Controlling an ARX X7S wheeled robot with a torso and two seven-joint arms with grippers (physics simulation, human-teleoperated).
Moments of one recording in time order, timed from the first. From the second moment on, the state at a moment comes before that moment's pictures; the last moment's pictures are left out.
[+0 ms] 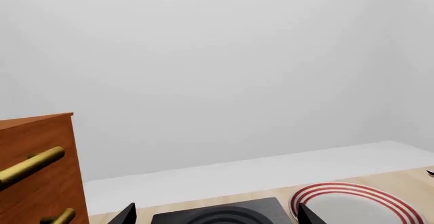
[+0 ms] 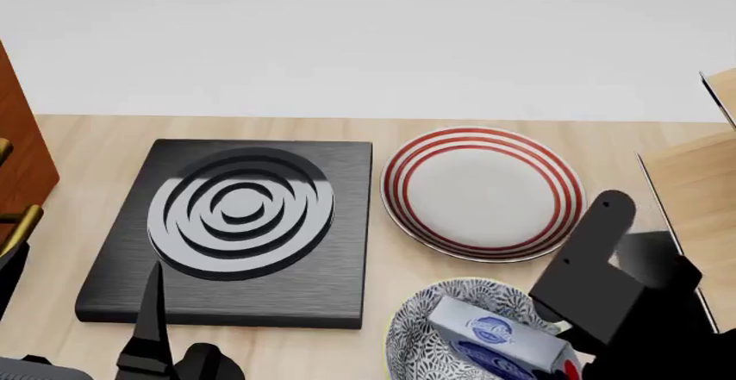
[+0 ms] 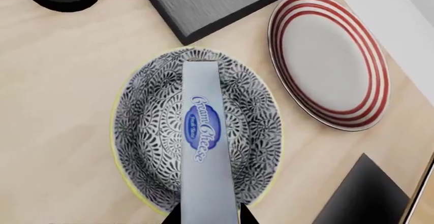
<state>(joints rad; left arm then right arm) -0.11 -0.42 0.34 0.68 -0.27 -0.40 -0.42 0.66 0.68 -0.37 -0.38 -0.34 1.18 -1.23</state>
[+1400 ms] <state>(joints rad) -0.11 -0.43 0.34 0.68 -0.29 -0.39 -0.43 0.76 0.62 -0.47 -0.09 -0.29 0.99 -1.18</state>
